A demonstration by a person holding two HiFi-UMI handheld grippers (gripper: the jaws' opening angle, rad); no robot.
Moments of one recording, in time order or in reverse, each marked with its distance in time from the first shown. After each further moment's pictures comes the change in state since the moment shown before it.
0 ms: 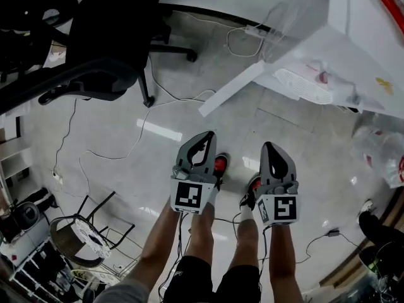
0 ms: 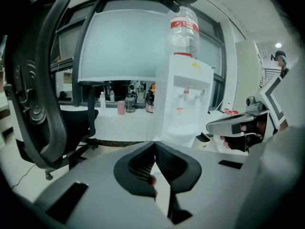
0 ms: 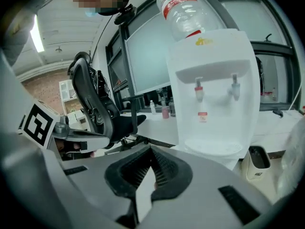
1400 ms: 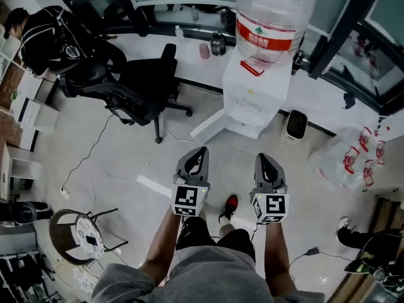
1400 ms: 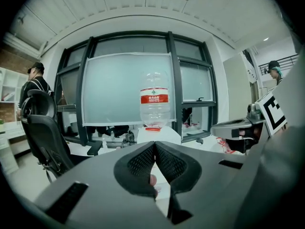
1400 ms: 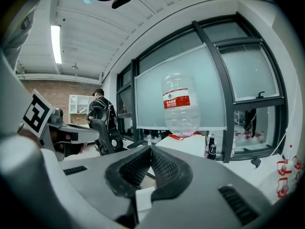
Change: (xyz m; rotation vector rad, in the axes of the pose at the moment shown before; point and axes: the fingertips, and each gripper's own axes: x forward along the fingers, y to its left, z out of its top) left arm -0.252 -0.200 0.294 0.094 -0.238 0.089; right arm -0.333 -0.023 0.262 -0.118 -0.269 -0.038
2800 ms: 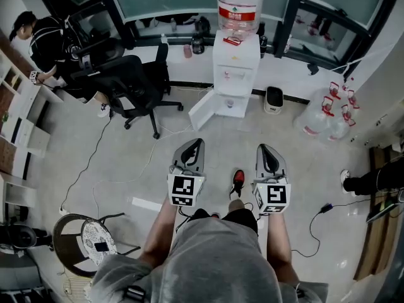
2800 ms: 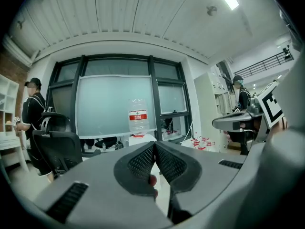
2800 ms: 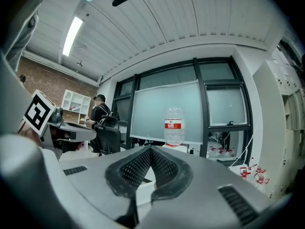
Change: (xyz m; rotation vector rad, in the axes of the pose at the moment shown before) left arm -0.304 -0.029 -0.020 0.102 -0.134 -0.180; right arm -0.278 0.195 0.012 -0.094 -0.128 -0.226
